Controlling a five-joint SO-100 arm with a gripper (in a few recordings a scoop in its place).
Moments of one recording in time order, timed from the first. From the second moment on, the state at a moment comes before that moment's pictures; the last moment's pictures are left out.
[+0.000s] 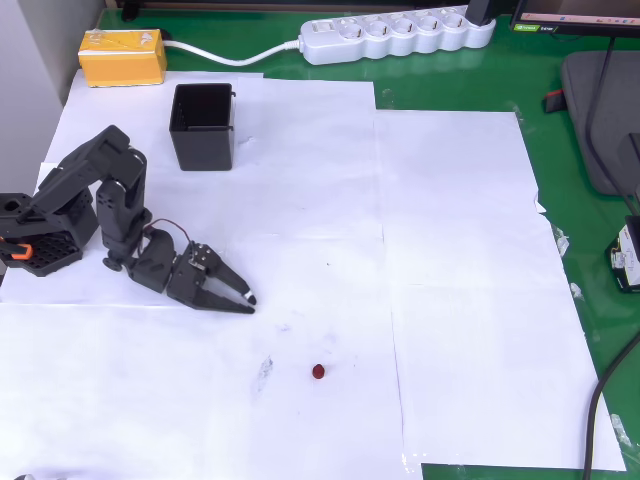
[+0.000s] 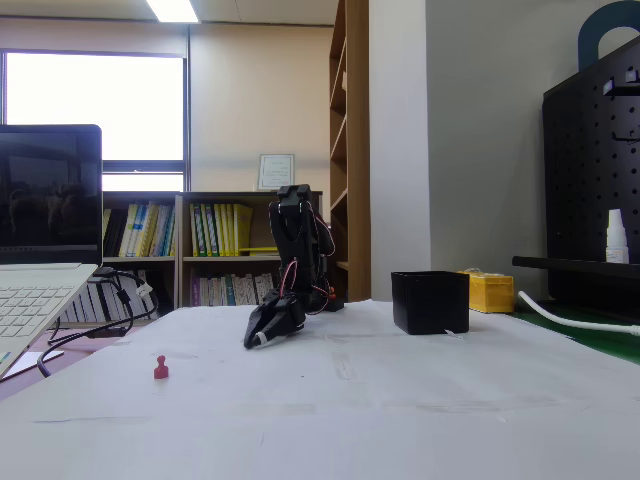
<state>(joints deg) 25.7 138.1 35.9 -90.0 -81.4</state>
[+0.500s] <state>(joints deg) 29.6 134.5 45.3 -72.9 -86.4</state>
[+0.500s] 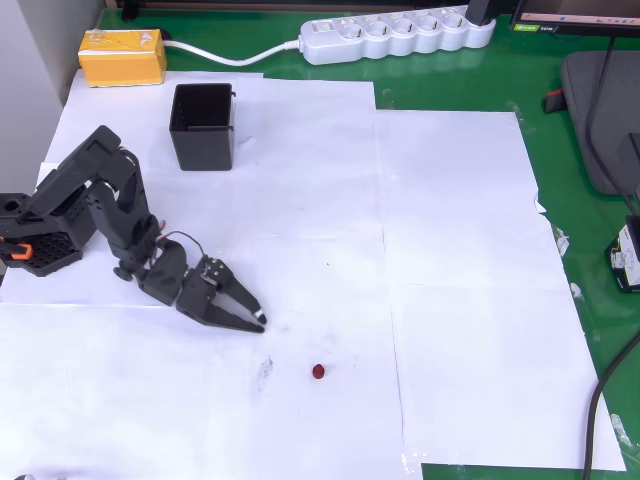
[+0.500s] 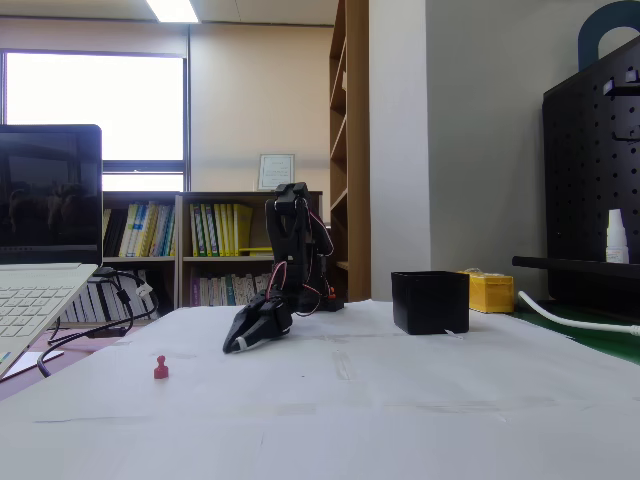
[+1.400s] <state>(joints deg) 31.6 137.6 60.5 -62.0 -88.6</state>
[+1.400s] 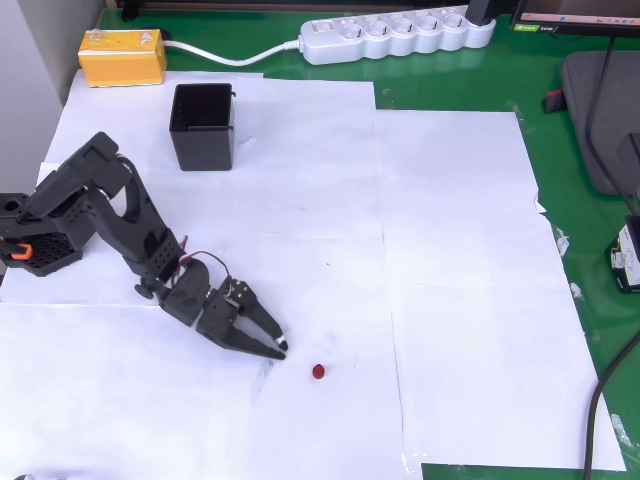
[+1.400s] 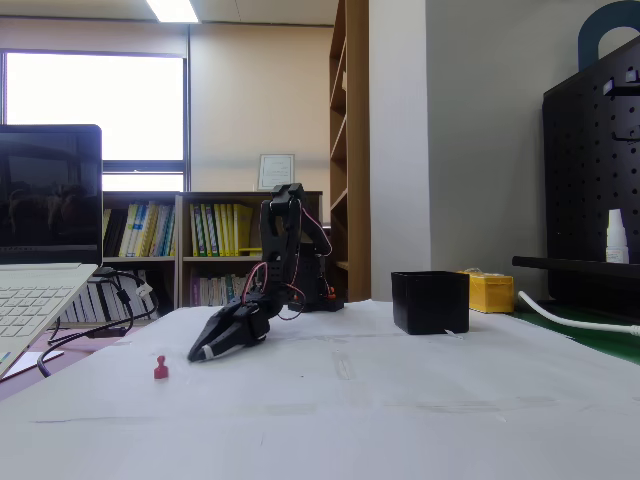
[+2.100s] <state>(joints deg) 32.4 138.3 65.4 -57.0 -88.8</state>
